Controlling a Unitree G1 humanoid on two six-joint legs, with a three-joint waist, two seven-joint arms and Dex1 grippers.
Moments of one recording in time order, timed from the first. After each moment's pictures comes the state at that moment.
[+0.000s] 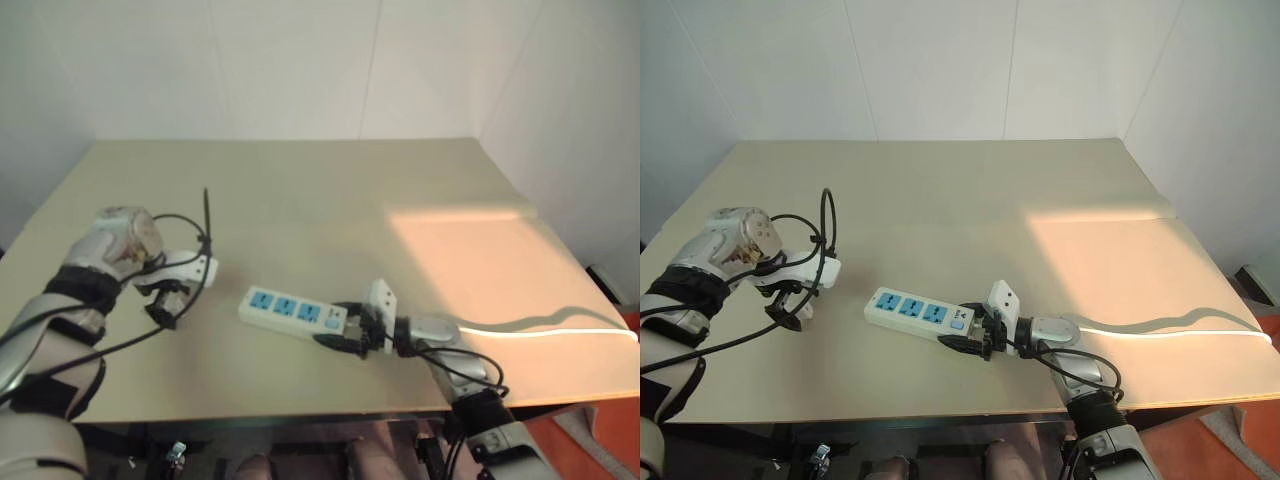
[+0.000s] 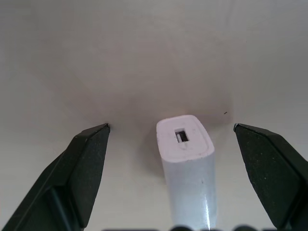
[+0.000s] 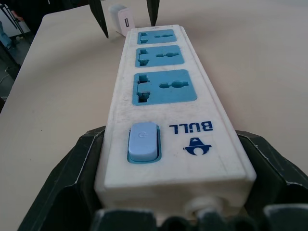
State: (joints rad) left arm -1.06 0.87 -0.62 0.76 0.40 0.01 -1.58; right arm -0.42 -0.27 0.18 0.26 0.22 0.12 1.08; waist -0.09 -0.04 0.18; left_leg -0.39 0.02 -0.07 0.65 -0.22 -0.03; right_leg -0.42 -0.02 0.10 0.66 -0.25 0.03
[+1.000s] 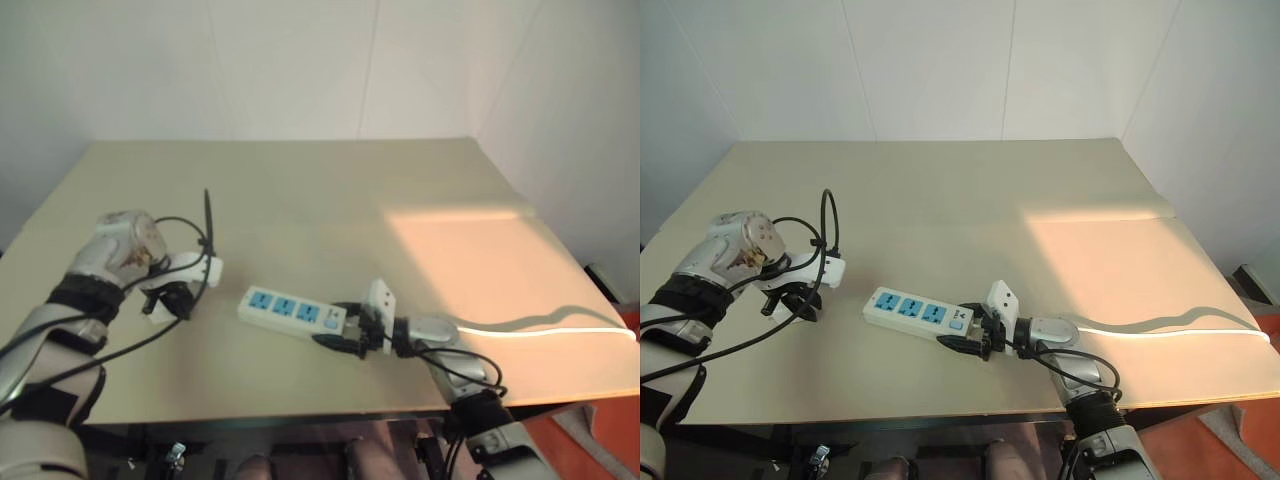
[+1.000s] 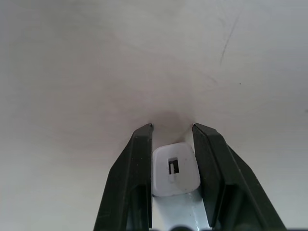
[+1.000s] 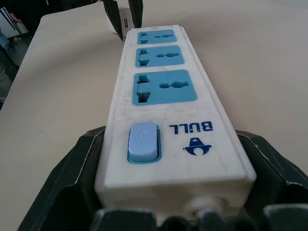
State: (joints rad) left arm -1.00 0.88 -0.57 0.65 0.38 0.11 -1.60; right arm -0.41 -0.27 0.18 0.26 0.22 0.12 1.07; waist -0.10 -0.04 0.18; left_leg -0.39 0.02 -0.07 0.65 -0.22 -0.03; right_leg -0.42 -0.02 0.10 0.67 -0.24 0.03
